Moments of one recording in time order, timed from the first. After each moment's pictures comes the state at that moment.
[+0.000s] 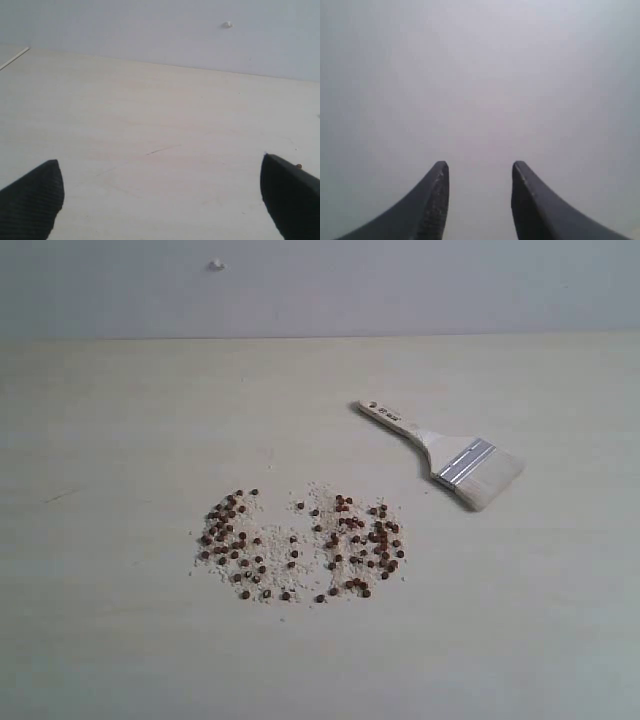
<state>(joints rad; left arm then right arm) -0.22 0.01 0.00 0.11 0.32 -0.26 -0.07 0.01 -0.03 0.23 -0.32 0.32</state>
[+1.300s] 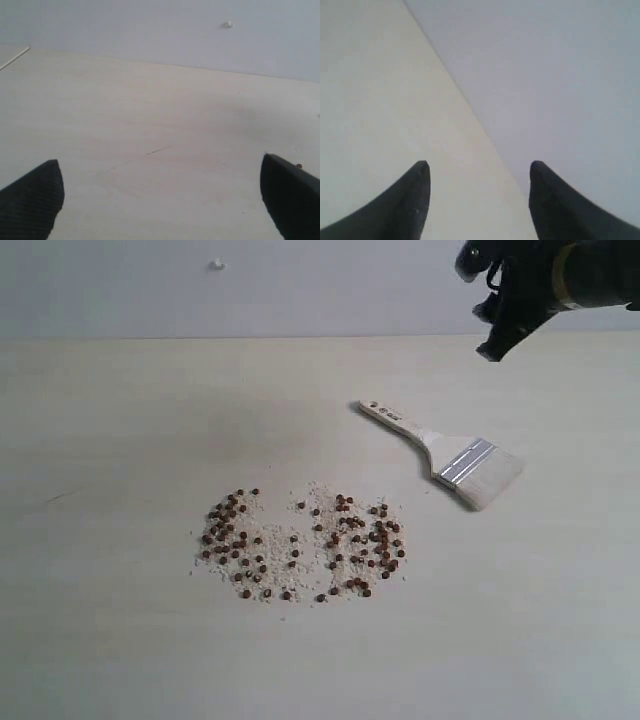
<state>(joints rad) -0.22 0.01 0.00 0.11 0.32 -0.26 0.14 1.85 -1.21 -1.75 0.02 0.85</state>
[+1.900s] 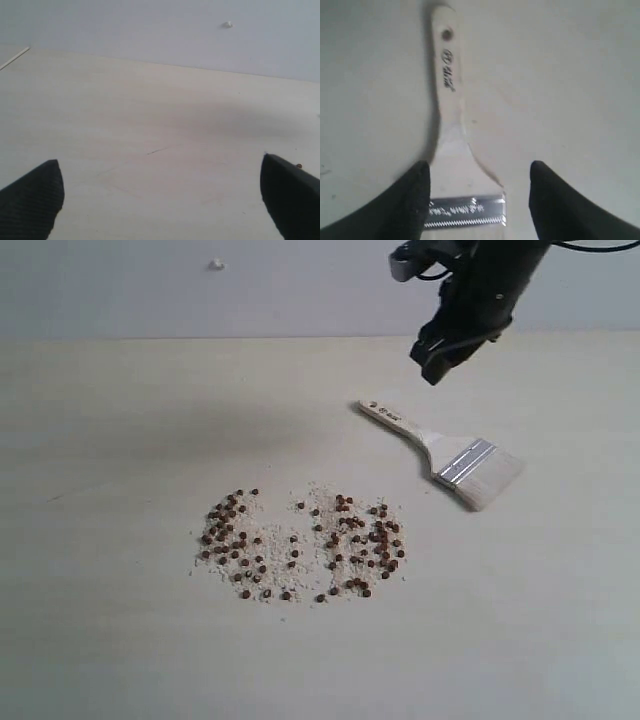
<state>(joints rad) -0.22 0.01 0.00 0.11 0.32 -0.26 0.26 2.13 -1.79 0.06 1.02 -0.50</state>
